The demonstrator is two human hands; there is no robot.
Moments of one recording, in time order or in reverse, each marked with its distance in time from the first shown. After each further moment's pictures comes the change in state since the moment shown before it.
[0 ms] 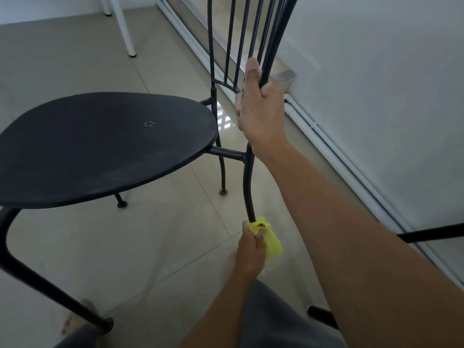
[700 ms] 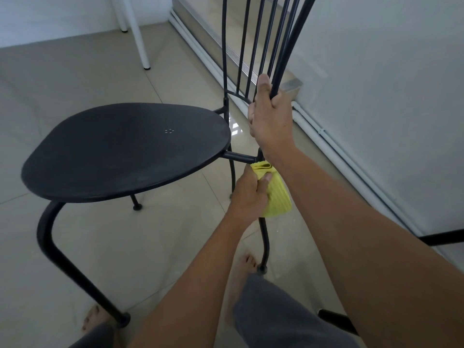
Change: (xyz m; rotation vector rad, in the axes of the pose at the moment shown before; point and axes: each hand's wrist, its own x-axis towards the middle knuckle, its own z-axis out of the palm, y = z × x) left_hand 0.017 0.125 -0.094 0.045 0.043 0.339; right_hand -0.004 -0.004 0.003 -0.002 0.032 -0.002
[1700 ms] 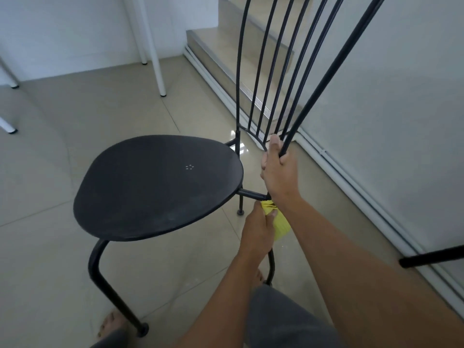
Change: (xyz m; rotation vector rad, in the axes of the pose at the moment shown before) left_hand -0.060 0.021 -0.001 -0.001 -0.001 -0.134; right_hand -0.061 0.005 -0.019 0.026 0.004 0.041
